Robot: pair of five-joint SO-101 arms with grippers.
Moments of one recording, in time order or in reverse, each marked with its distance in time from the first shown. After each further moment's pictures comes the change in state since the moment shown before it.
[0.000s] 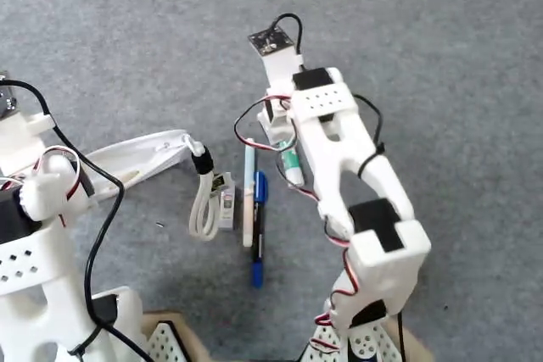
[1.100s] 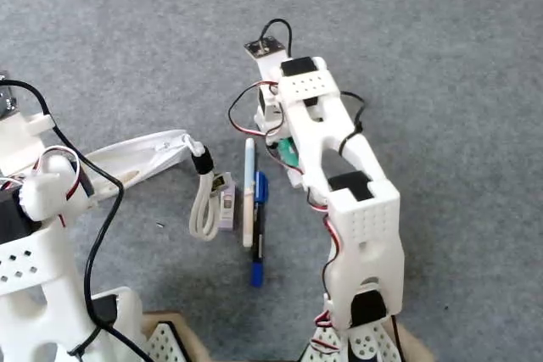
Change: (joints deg) left arm 0.0 0.0 0.0 0.0 0.0; right arm 0.0 18.3 -18.4 8.9 -0.2
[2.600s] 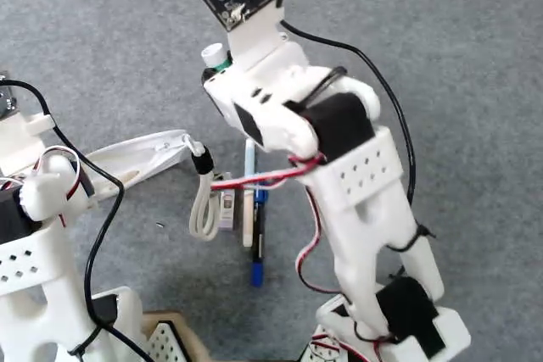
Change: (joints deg) left arm 0.0 0.0 0.0 0.0 0.0; right arm -16.4 -51.1 0.0 0.1 0.0
